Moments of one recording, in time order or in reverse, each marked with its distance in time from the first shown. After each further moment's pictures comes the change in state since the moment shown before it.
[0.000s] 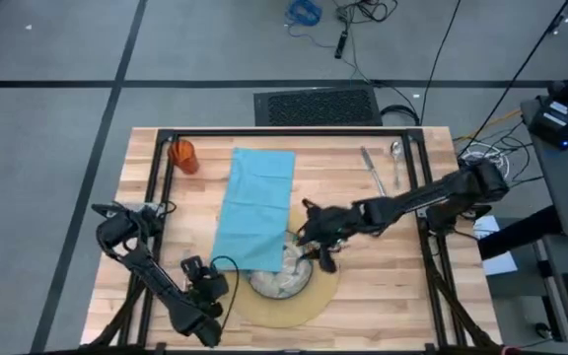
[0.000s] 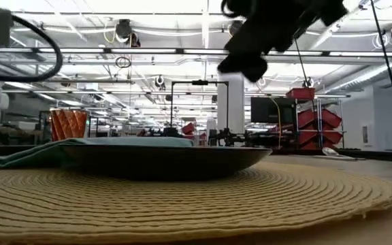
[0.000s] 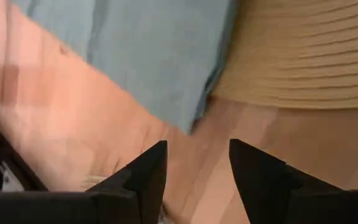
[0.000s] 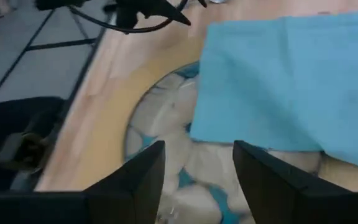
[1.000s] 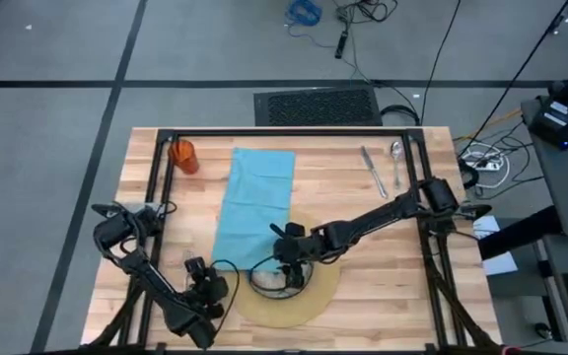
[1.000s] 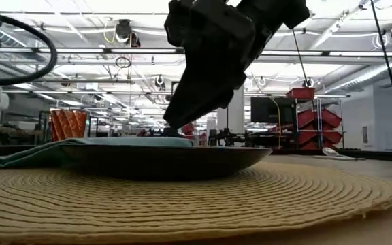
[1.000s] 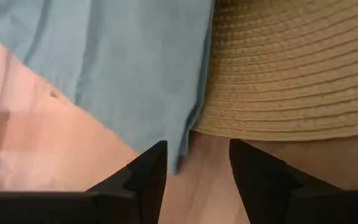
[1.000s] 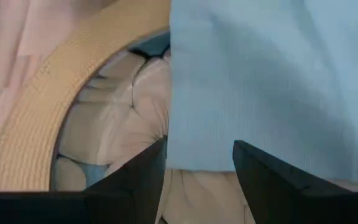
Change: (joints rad) left arm -0.037 -0.003 -0.087 0.157 -0.164 0.018; right arm 0.073 0.336 0.381 -0.295 0.187 0.050
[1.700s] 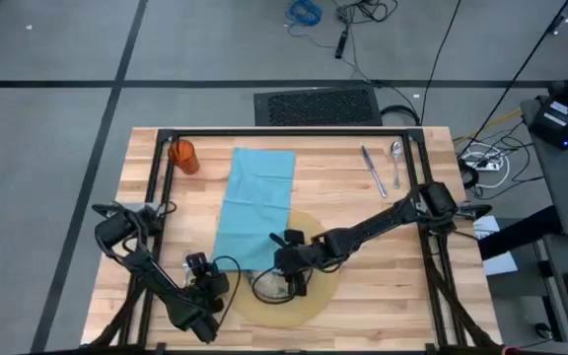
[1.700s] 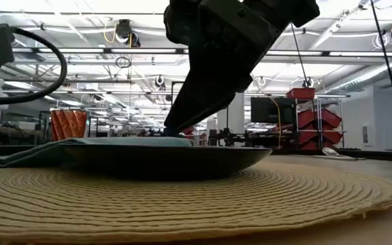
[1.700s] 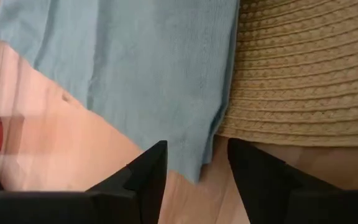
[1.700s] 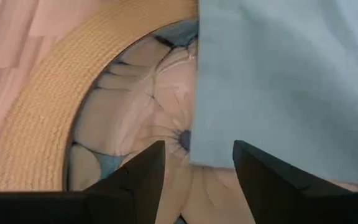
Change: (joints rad) left arm 0.029 -0.002 -0.040 0.018 -0.001 0.052; right arm 0.031 0.029 0.000 0.034 0.001 -0.041
